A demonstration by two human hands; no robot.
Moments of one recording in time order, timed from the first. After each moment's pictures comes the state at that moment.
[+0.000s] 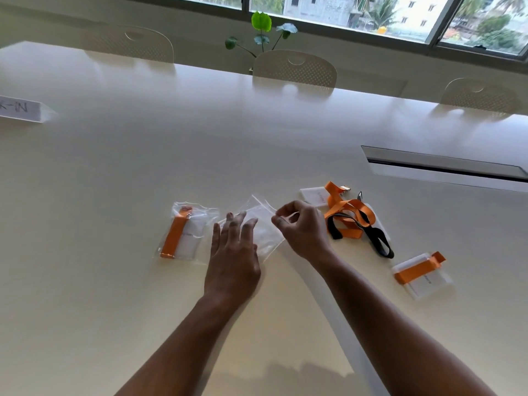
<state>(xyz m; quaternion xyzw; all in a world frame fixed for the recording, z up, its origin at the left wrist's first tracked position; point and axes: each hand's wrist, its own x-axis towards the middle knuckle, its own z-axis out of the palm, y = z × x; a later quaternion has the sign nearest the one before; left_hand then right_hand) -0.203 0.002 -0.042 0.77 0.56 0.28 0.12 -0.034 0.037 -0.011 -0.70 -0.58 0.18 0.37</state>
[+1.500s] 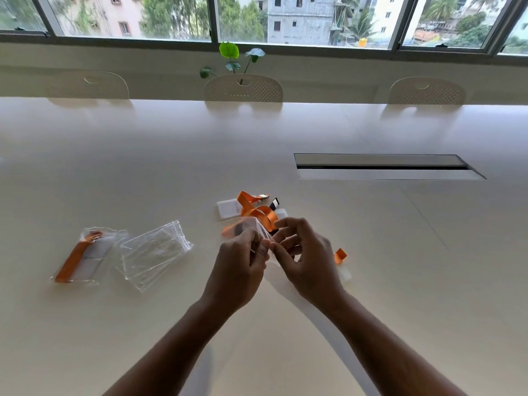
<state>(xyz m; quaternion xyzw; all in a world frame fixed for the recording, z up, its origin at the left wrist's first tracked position) -0.007 -0.057 0.032 0.75 0.45 0.40 0.27 0.150 -0.079 0.015 -0.53 -0.65 0.15 0.52</state>
